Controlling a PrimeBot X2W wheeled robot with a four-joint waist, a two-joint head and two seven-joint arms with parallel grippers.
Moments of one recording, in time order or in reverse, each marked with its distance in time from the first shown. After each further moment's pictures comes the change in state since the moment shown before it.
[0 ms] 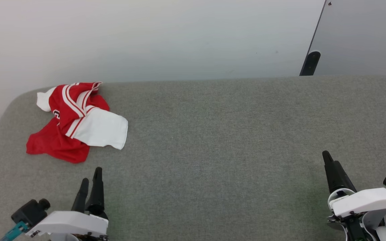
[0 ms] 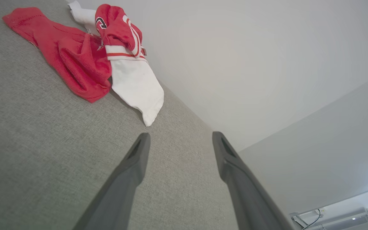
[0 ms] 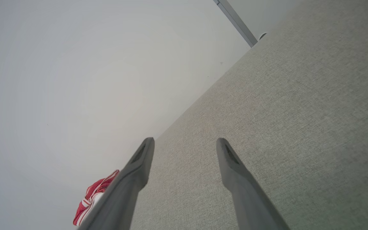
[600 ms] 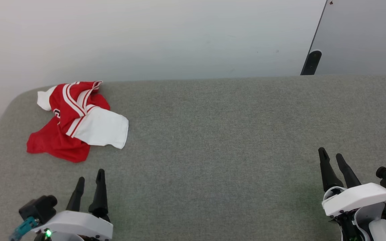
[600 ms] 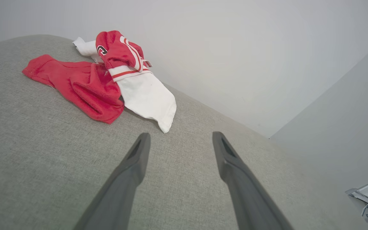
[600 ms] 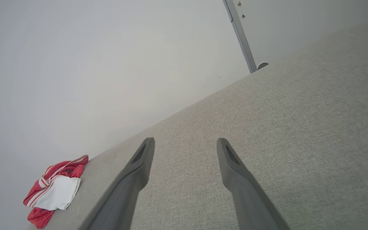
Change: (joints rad) left arm 0.002 0.025 -0.026 0.011 0.265 0.021 -0.056; right arm -0.031 0.003 -0.001 0.025 -0.311 0.000 -0.058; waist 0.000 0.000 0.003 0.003
